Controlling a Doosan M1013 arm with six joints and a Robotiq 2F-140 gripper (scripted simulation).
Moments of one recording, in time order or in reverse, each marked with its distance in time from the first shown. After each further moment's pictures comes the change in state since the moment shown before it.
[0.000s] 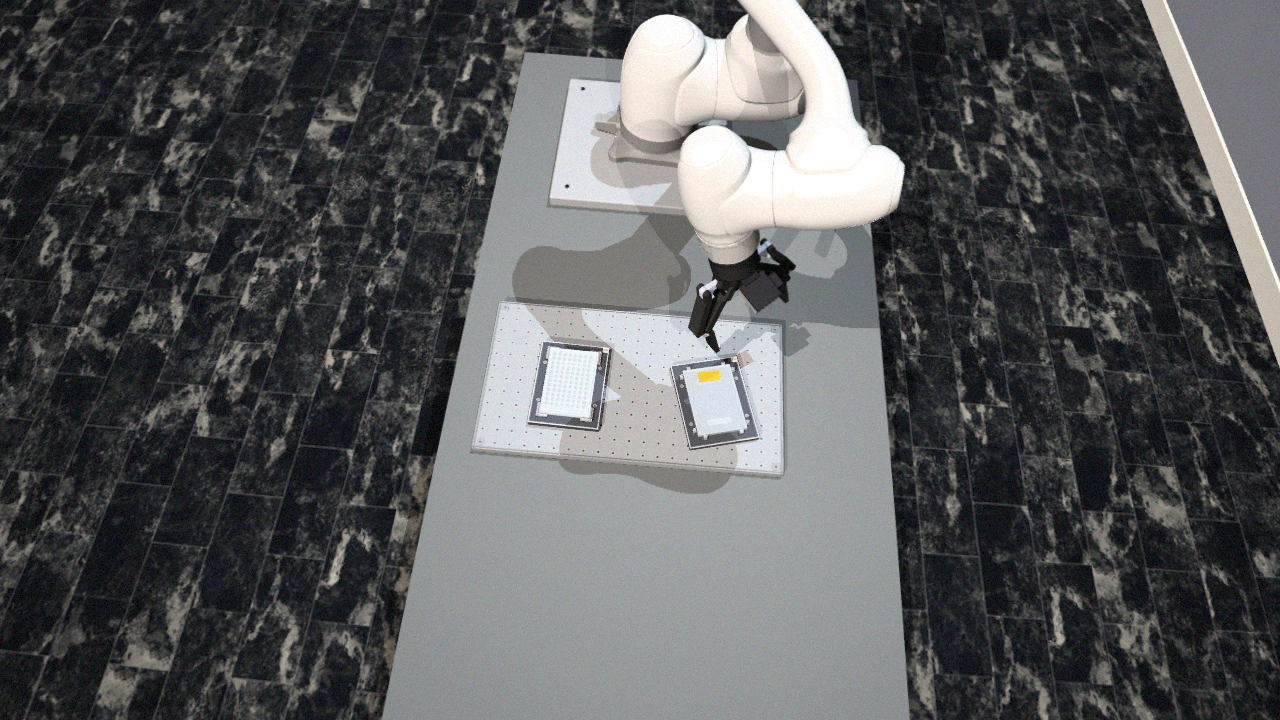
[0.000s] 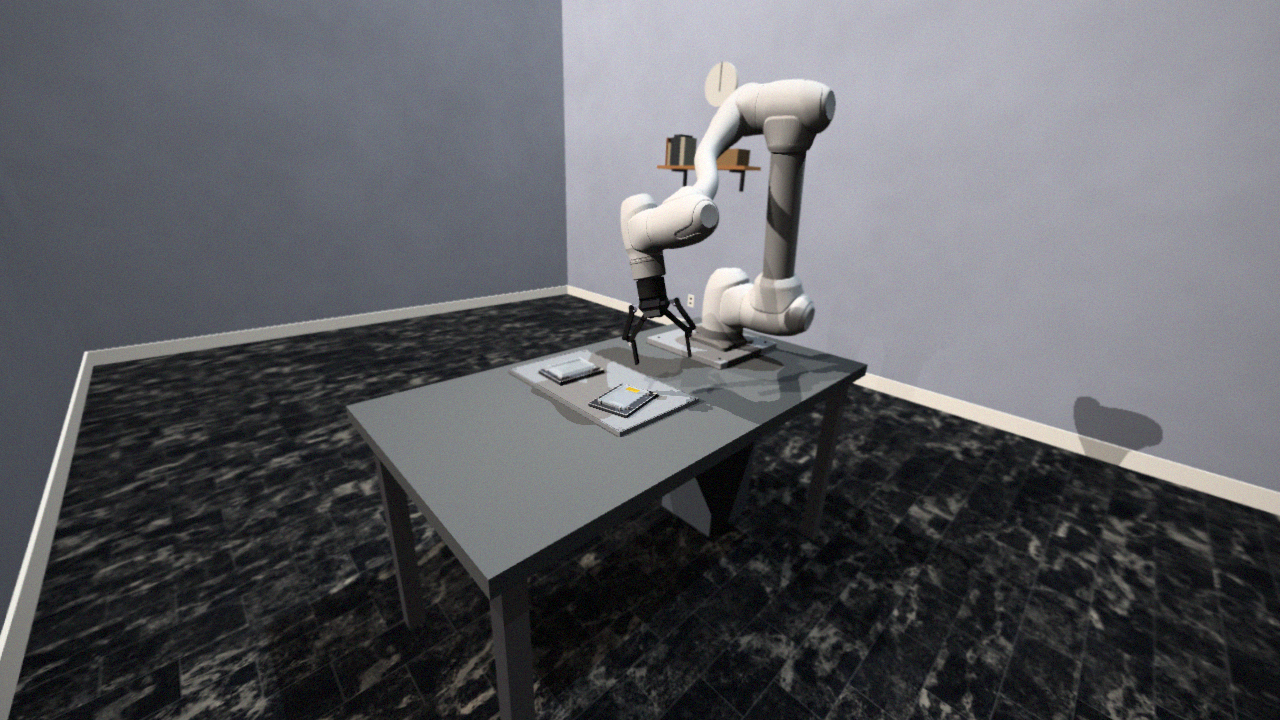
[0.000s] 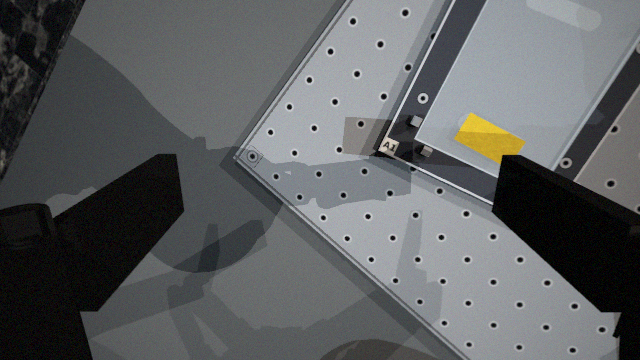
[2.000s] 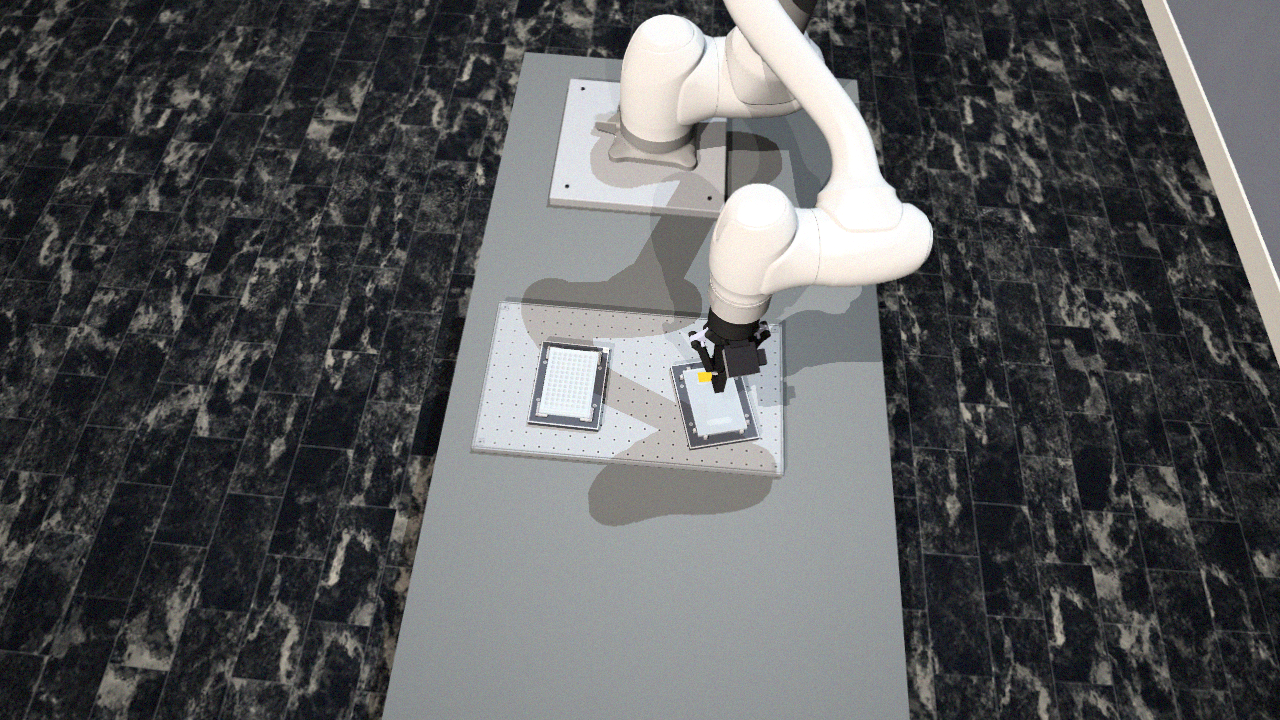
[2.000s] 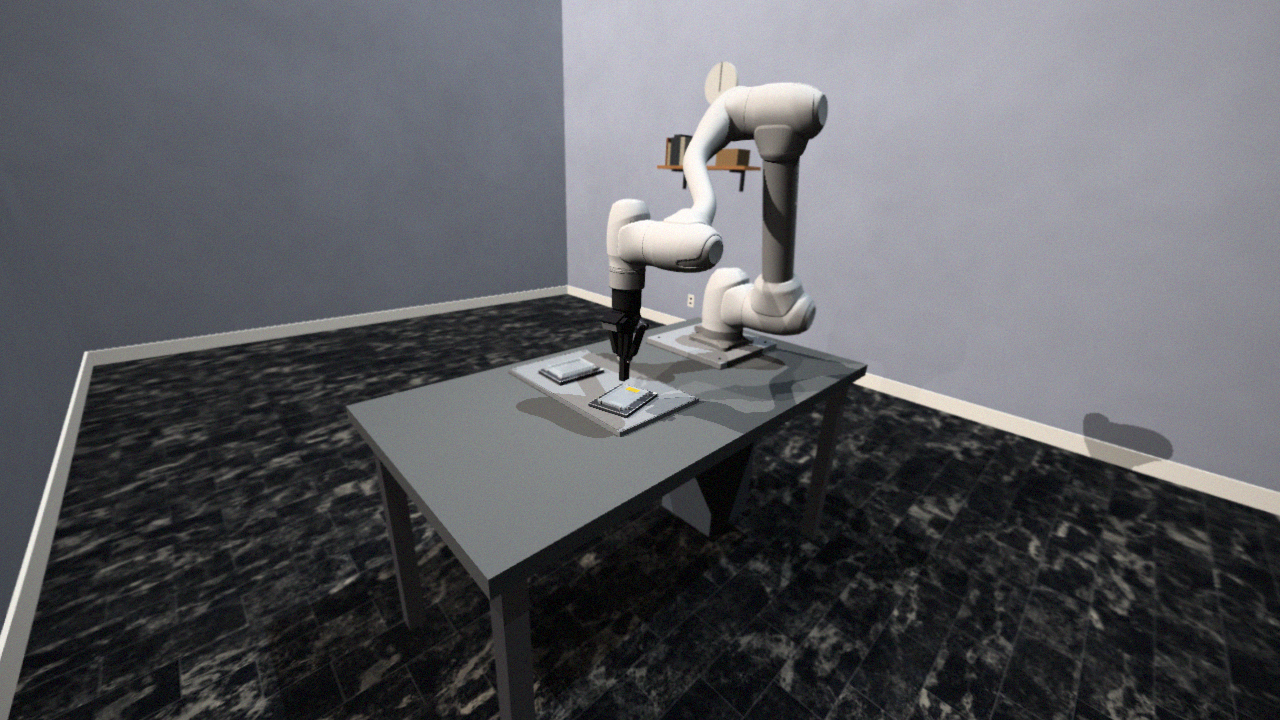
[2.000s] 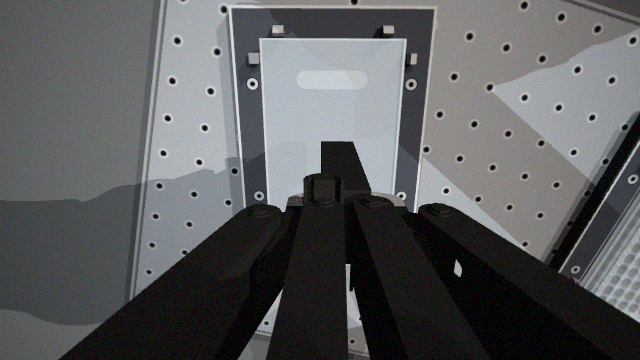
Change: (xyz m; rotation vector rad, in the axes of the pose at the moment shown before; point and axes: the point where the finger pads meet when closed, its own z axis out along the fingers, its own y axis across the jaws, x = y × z) arm 0.054 0.100 0.005 -0.256 -0.081 0.400
